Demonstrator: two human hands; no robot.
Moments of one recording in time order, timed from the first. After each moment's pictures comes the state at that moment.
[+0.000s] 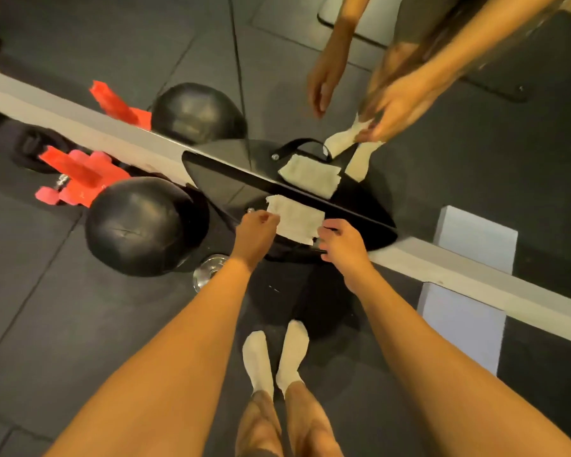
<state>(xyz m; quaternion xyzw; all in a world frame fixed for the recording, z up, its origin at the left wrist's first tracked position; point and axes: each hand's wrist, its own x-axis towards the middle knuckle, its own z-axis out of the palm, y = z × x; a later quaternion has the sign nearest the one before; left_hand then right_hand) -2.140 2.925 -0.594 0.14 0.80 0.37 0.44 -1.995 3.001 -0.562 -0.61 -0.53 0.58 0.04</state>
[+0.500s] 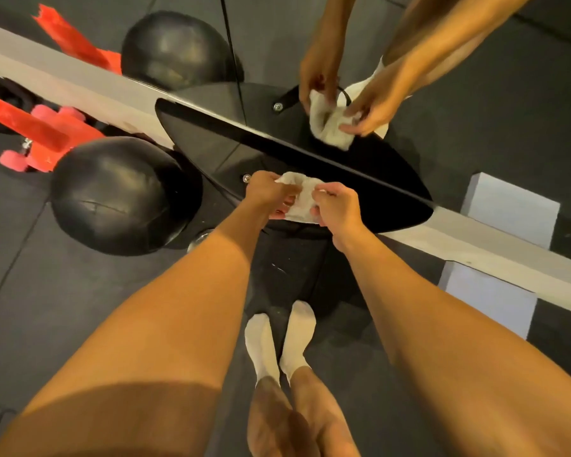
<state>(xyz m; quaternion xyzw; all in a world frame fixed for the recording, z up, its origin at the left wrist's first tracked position) -2.159 2.982 -0.678 0.10 0.78 0.32 0.53 -2.040 3.031 -0.682 -0.65 -0.46 0.60 0.09</state>
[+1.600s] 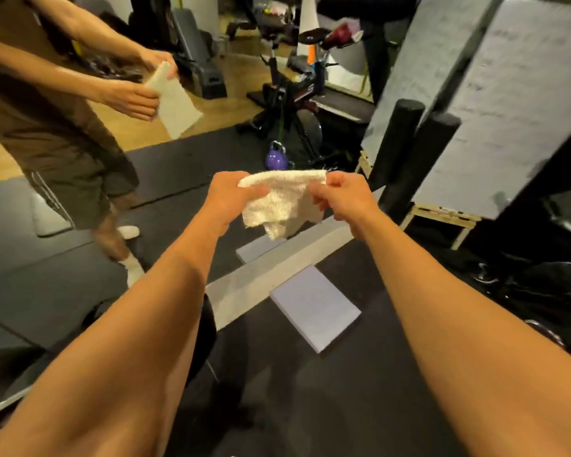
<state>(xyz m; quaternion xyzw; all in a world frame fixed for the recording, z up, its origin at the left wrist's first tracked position) -1.858 2.949 -0.191 0.67 0.46 0.34 0.47 -1.679 2.848 -0.158 -0.72 -0.44 0.29 0.44</state>
